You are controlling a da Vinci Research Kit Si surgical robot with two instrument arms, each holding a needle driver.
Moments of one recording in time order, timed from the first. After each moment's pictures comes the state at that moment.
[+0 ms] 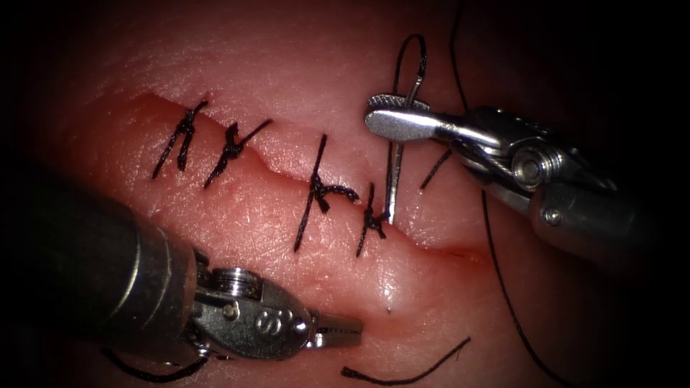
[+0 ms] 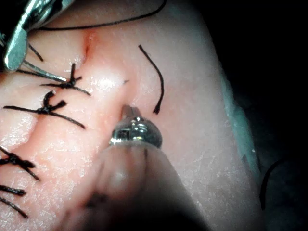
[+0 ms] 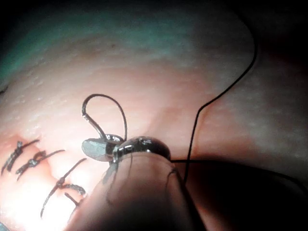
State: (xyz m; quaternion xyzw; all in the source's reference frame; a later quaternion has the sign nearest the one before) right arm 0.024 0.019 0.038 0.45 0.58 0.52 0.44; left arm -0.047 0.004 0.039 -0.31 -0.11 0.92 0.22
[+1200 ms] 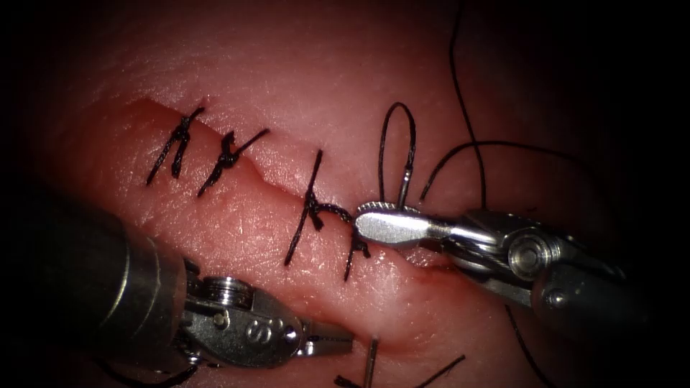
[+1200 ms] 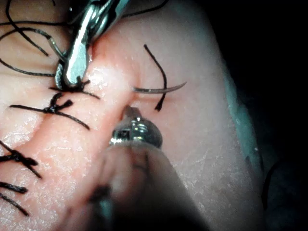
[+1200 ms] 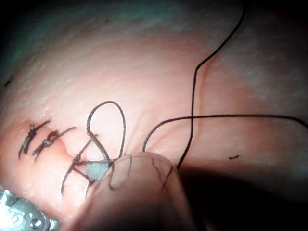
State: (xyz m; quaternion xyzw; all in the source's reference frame) right arm 0.024 0.009 0.036 0.51 0.50 0.58 0.40; left arm -0.047 0.004 0.039 -0.31 -0.11 0.92 0.22
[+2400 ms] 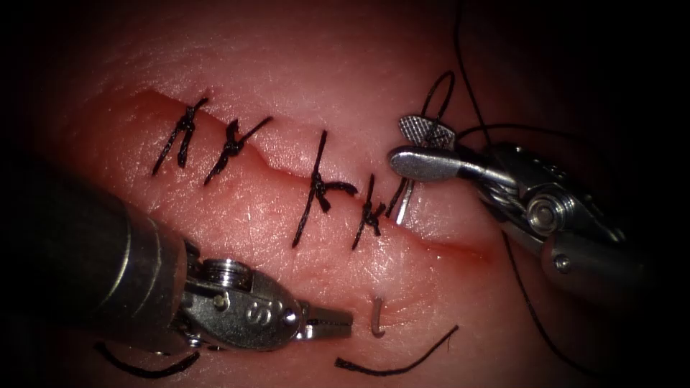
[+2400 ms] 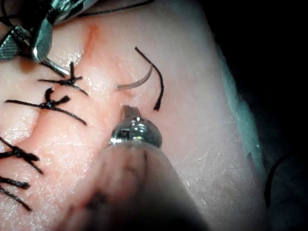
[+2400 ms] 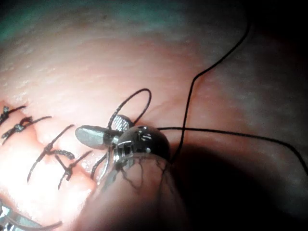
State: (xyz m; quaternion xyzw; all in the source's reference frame) right arm 0.020 0.020 0.042 0.20 0.60 0.55 0.55; left arm -0.047 0.003 0.039 -0.31 -0.11 0.92 0.22
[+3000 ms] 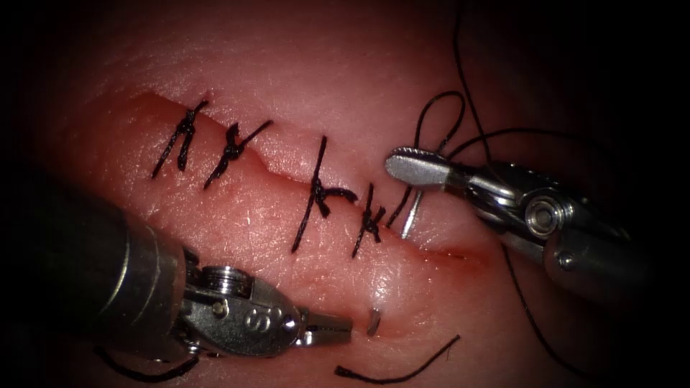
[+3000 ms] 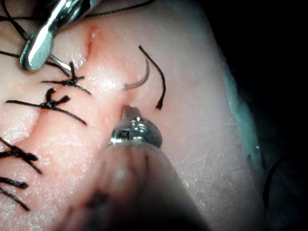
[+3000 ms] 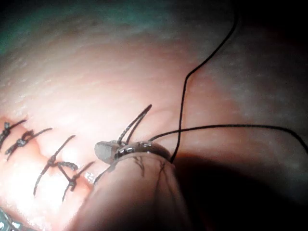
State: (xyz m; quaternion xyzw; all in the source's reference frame) right arm 0.021 0.015 0.041 0.34 0.50 0.62 0.50; left arm -0.047 0.004 0.039 -0.31 -0.11 0.92 0.22
